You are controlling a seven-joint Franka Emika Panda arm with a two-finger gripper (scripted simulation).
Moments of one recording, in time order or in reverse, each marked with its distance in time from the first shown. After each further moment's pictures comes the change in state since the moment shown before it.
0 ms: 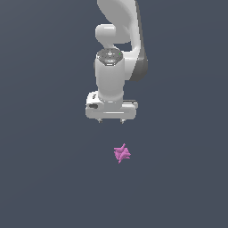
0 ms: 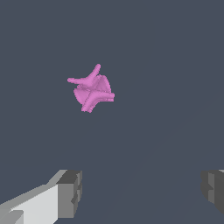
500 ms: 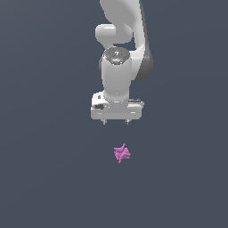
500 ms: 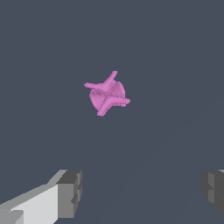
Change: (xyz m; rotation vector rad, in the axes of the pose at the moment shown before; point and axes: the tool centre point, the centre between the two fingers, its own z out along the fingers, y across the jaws) arm 0.007 -0.022 -0.004 0.015 0.016 -0.038
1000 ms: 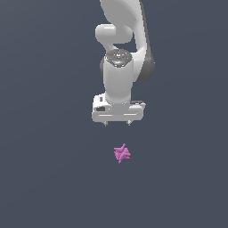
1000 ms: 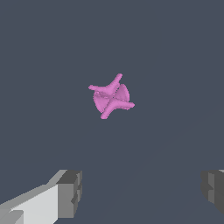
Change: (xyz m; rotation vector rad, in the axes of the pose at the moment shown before) arm 0.007 -0.005 0.003 0.001 0.001 -0.028
